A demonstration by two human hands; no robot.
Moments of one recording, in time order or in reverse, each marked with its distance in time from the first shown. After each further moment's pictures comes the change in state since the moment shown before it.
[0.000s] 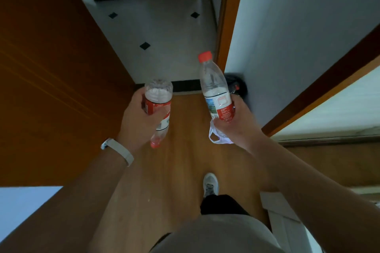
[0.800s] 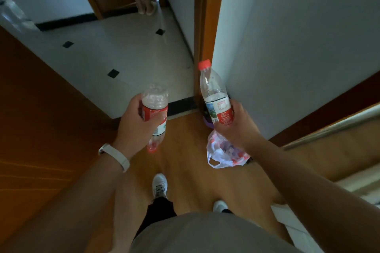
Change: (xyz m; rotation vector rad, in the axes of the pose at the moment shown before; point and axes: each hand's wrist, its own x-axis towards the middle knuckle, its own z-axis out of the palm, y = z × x) left_hand 0.240 0.011 -0.007 -0.008 -0.258 0.138; right_hand 0.173 -0.038 0.016 -0.101 0.229 0.152
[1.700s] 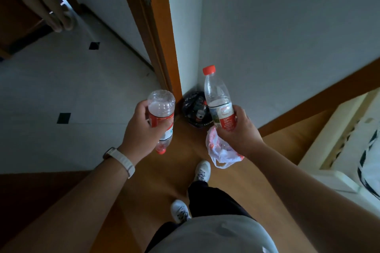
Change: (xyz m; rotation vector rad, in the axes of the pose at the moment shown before) left_hand 0.245 -0.003 0.046 0.139 -0.455 0.159; right_hand 0.124 0.002 0.036 0.050 0.323 0.390
